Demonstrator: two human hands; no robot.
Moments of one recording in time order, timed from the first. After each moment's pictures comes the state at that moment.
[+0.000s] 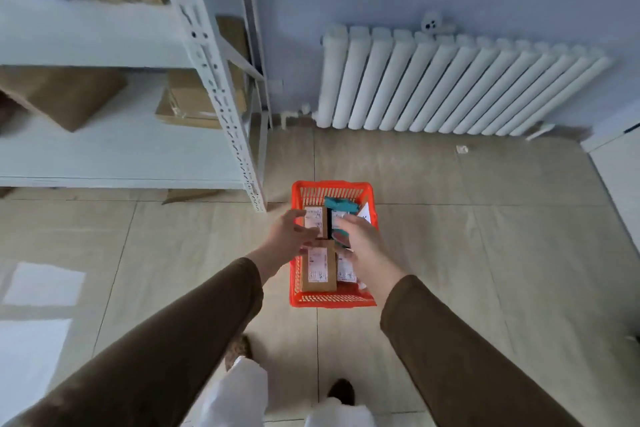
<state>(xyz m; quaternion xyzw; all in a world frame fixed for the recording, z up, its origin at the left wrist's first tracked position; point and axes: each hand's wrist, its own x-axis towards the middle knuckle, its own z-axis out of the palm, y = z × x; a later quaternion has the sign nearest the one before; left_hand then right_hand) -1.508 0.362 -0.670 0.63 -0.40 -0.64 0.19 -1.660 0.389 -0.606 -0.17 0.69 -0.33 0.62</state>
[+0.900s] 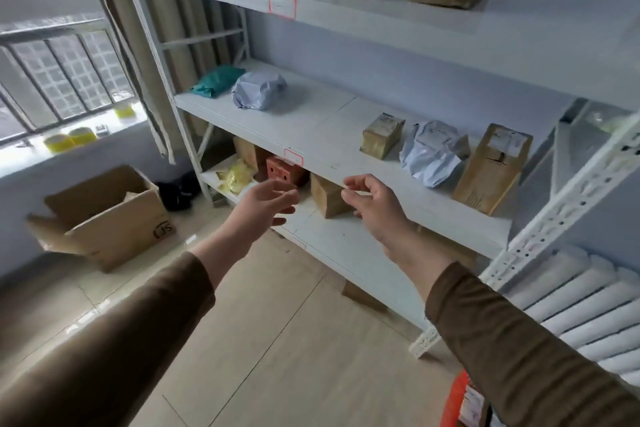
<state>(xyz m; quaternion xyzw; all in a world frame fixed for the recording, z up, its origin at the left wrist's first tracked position) -0.978 0.488 -0.297 0.69 -0.33 -0.36 0.53 -1.169 0.369 -0.268 -0.71 0.39 -0.25 0.53</state>
